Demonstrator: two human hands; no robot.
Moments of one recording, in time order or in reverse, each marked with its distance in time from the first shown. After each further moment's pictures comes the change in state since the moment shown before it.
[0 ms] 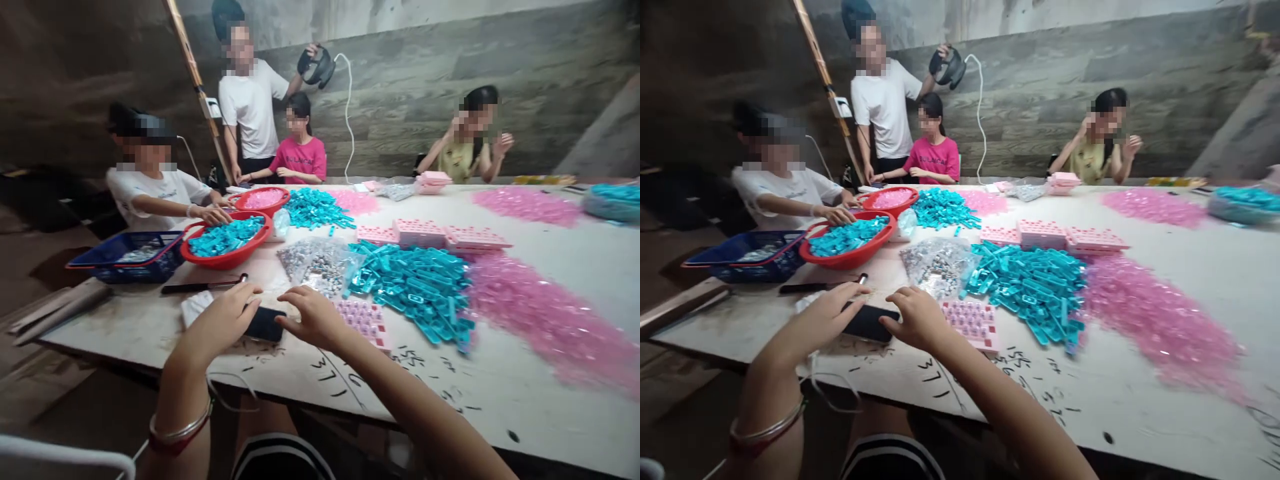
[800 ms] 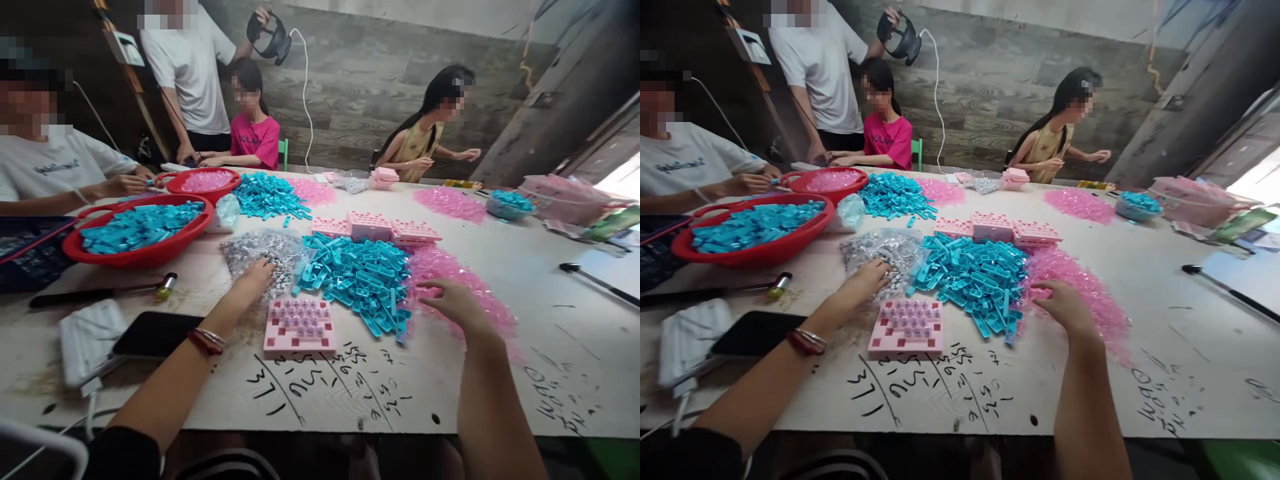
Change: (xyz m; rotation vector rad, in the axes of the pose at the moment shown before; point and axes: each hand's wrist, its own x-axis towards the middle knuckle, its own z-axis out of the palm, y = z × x) left_hand 0.150 0.025 0.154 0.065 -0.159 0.150; right_hand -0.237 0.226 -0.175 -0.338 0.161 0.947
